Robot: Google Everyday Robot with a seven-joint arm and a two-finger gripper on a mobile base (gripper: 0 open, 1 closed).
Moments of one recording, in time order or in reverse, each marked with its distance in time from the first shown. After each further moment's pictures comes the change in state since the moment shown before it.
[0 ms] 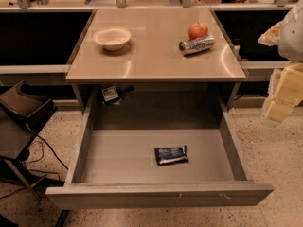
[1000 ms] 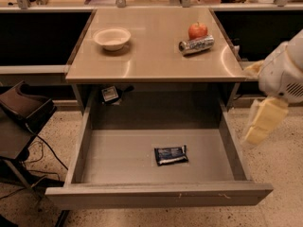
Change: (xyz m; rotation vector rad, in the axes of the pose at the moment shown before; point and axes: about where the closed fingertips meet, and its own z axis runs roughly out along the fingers) arm 0.008 0.016 0.077 -0.093 -0.126 0.039
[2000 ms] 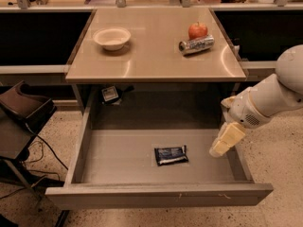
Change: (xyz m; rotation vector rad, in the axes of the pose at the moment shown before) arm 0.024 -0.026 0.144 -0.066 -0.148 0.158
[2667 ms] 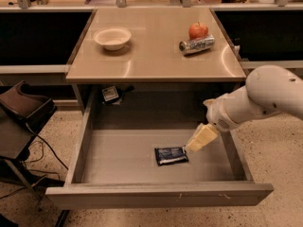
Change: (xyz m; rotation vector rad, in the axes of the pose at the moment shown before) arm -0.030 -0.010 0.056 0.061 -0.085 0.027
